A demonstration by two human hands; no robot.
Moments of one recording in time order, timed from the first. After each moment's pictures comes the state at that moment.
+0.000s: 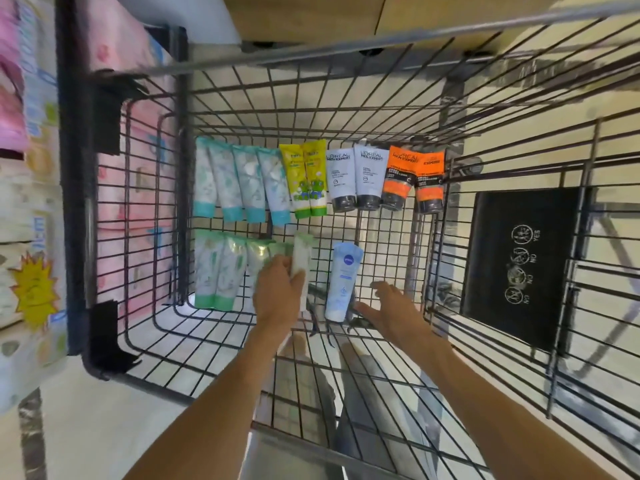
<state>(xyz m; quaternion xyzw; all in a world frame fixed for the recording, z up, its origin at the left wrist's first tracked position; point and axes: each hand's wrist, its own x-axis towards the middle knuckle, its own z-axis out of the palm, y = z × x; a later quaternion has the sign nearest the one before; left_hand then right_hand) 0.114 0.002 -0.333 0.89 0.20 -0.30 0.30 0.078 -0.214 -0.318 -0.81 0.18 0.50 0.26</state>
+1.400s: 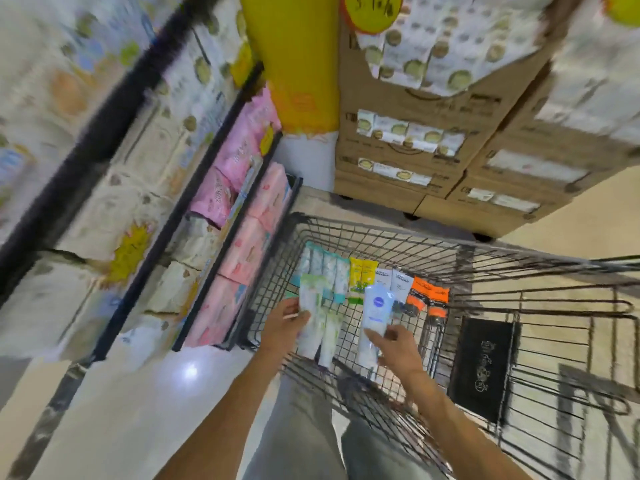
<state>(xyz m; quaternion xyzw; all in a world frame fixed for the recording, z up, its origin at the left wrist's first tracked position) 0.117 0.093 -0.102 0.70 0.35 -0.16 0.60 0.131 -0.152 -0.112 -0.74 0.27 0.33 0.52</state>
